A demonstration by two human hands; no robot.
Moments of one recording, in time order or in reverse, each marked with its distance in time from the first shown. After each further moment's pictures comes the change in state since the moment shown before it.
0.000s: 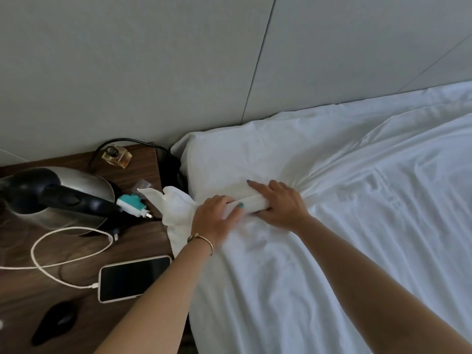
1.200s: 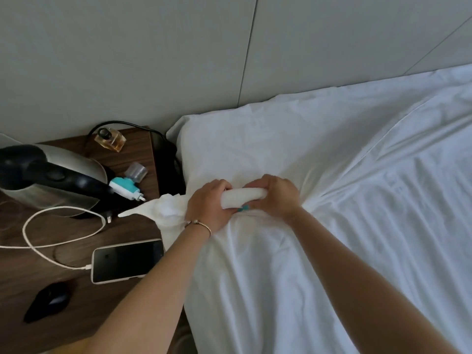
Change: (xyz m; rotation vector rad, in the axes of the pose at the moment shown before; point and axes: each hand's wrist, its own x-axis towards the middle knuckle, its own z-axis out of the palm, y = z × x) left_hand -0.004 -0.007 0.021 0.229 0.079 0.125; right_hand -0.022 -0.009 -0.006 0.271 -0.096 0.201
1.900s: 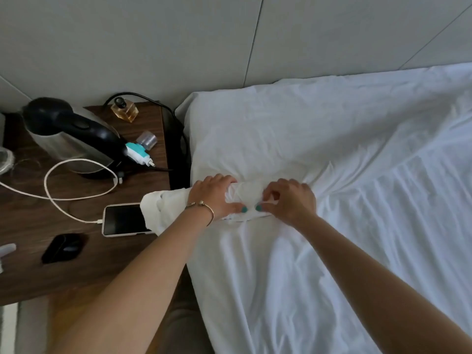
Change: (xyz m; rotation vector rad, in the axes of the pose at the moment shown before) left_hand -0.062 0.015 -0.010 0.223 -0.286 -0.026; right_hand -0.096 0.015 0.015 -0.228 0.064 -0.008
